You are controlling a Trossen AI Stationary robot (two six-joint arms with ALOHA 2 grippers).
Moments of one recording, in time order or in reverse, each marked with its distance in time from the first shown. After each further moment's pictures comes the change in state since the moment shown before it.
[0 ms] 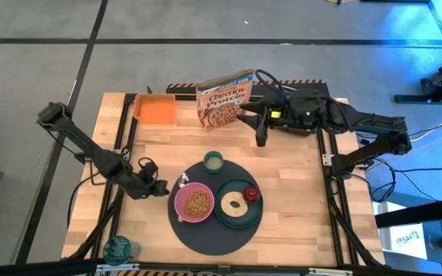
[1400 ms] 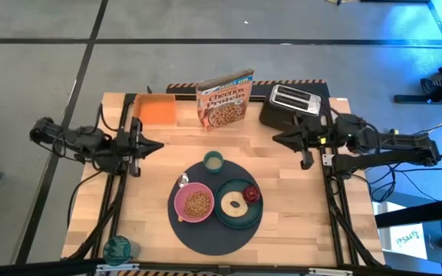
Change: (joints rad) left arm 0.317 -0.523 0.109 0.315 -0.116 1.988; right arm -0.023 -0.589 -0.815 0.510 -0.347 -0.068
